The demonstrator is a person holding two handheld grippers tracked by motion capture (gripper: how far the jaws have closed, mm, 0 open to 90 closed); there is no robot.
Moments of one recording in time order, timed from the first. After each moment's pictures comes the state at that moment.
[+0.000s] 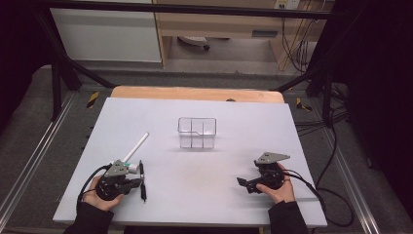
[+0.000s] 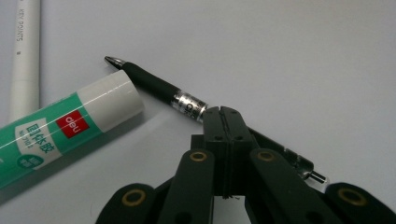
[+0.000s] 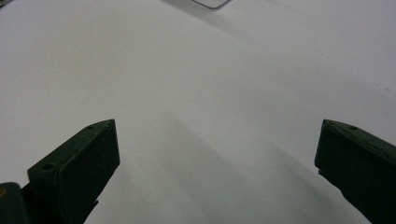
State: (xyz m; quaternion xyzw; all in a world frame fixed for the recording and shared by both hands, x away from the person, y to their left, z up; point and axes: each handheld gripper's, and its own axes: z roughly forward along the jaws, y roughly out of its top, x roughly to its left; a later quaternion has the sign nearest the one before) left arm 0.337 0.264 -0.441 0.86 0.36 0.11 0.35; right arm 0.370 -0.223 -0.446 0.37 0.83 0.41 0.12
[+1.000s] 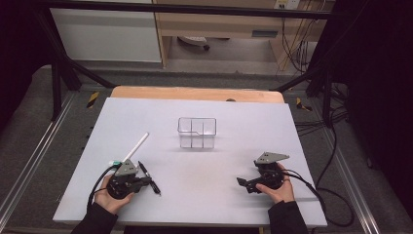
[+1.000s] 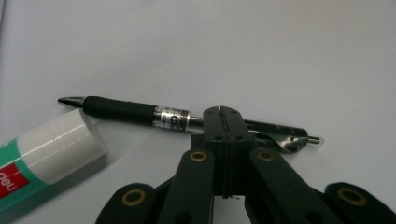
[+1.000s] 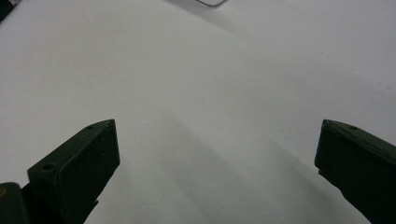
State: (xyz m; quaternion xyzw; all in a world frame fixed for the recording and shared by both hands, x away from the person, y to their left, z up) left arm 0.343 0.239 -0.448 0.85 0.36 0.11 0.38; right arm 0.371 -0.222 -0.447 0.37 0.83 0.40 0.12
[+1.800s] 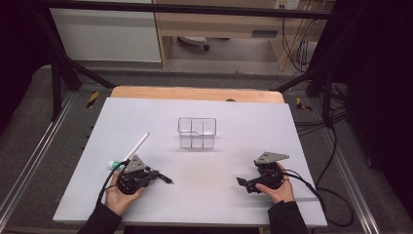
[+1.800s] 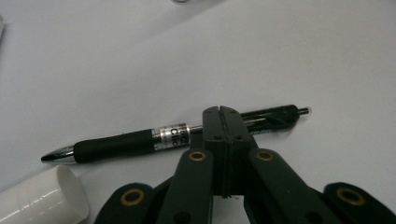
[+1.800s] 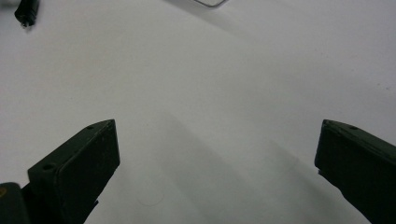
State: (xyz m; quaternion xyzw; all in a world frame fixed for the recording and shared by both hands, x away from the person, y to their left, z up) left arm 0.355 0.219 -0.452 0.83 0.37 0.14 0.39; right arm 0.371 -0.221 -0.447 0.37 0.83 0.40 0.12
